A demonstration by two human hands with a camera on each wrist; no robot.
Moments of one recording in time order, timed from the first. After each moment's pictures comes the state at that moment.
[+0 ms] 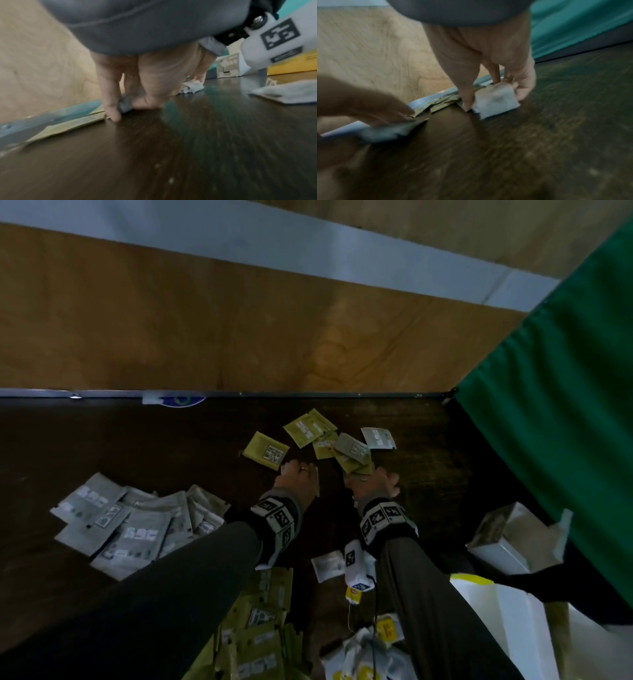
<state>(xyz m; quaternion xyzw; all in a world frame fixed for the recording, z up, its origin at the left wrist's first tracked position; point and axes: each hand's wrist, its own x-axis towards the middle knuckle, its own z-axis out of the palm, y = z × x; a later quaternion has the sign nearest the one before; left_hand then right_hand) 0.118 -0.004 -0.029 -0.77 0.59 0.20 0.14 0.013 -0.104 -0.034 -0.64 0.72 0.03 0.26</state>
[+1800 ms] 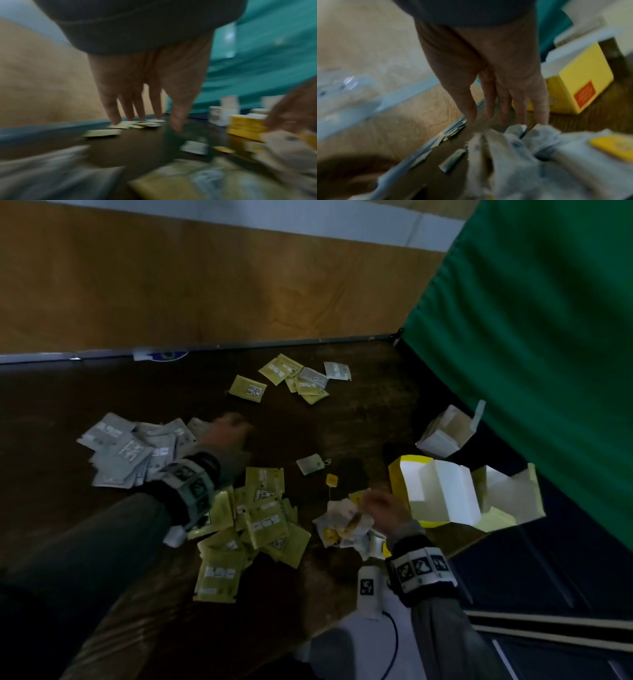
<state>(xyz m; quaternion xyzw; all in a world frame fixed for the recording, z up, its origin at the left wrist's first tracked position) 0.130 0.166 0.030 -0.81 0.54 0.20 -0.03 -0.171 0.091 0.005 -0.56 0.67 -0.12 0.48</state>
